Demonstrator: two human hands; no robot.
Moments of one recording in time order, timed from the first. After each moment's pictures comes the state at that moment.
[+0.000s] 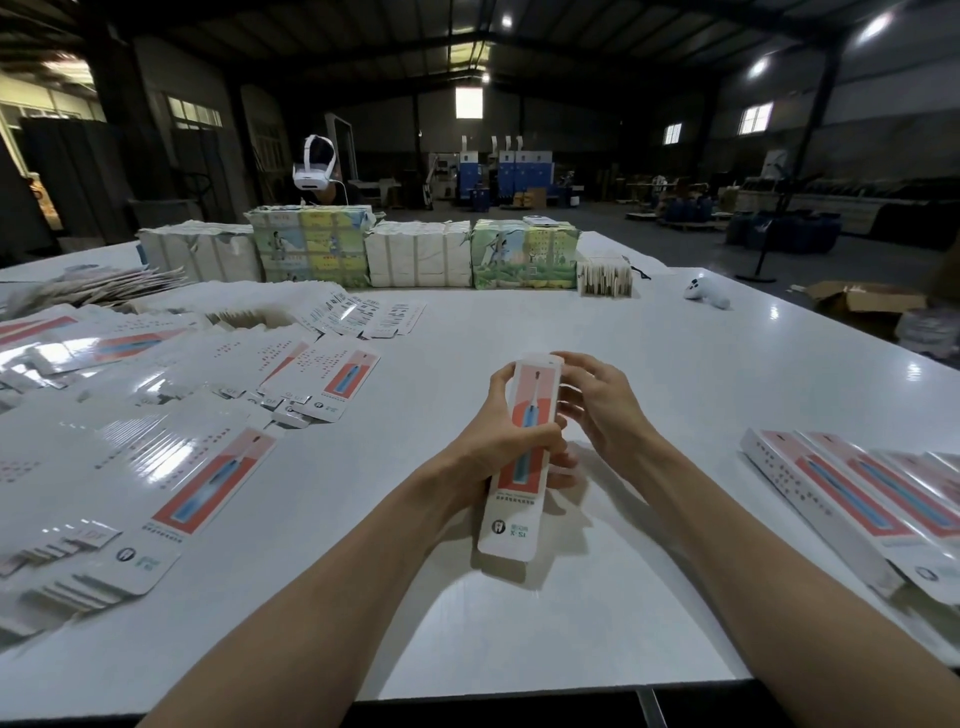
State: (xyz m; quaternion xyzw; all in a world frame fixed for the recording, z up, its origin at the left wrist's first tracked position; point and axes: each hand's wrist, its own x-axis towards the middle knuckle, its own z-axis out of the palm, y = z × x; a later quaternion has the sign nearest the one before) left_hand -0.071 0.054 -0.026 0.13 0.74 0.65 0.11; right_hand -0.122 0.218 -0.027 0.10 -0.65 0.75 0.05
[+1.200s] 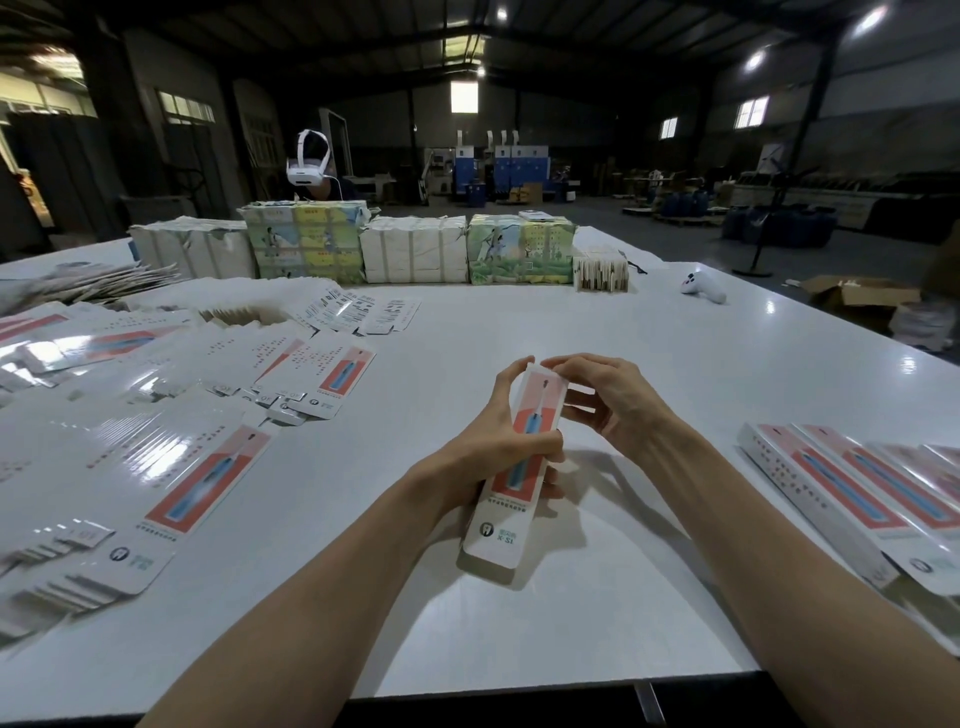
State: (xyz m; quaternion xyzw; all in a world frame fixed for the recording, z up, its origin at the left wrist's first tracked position) left_hand -0.077 0.053 -0.035 0.16 0.78 0.60 0.09; right_hand -0.121 0.236 -0.015 0.07 -0.64 0.77 -0.03
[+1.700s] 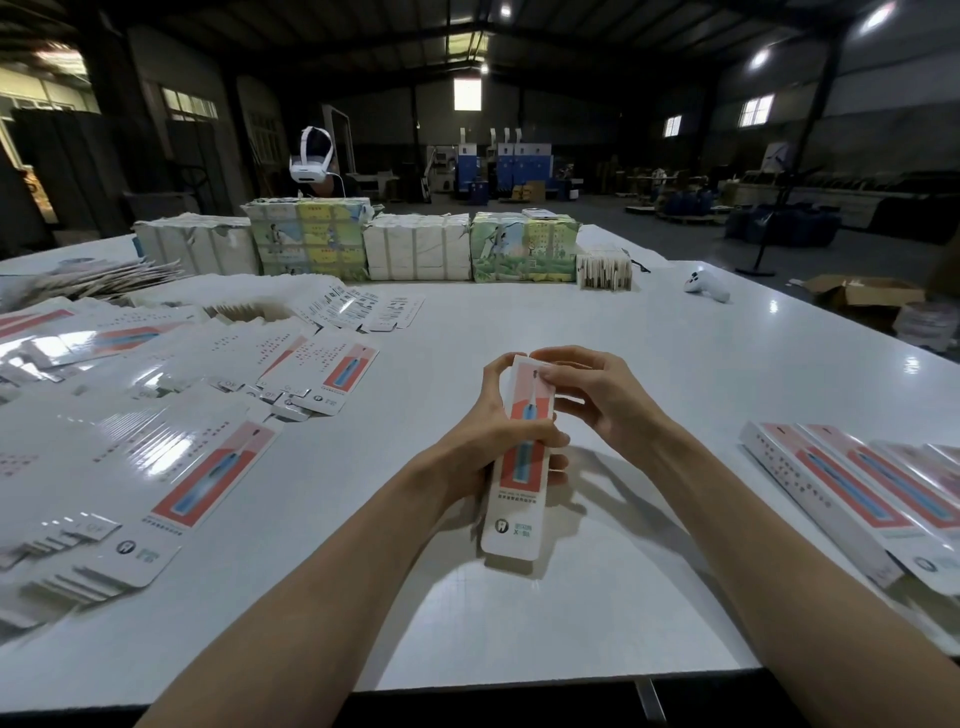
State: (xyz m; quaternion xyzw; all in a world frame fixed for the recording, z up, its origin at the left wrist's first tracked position) left_hand -0.077 0.047 -0.030 0.12 0.71 0.68 0.12; right_hand -0.118 0.227 -0.018 0.16 -0.65 0.74 -0.03
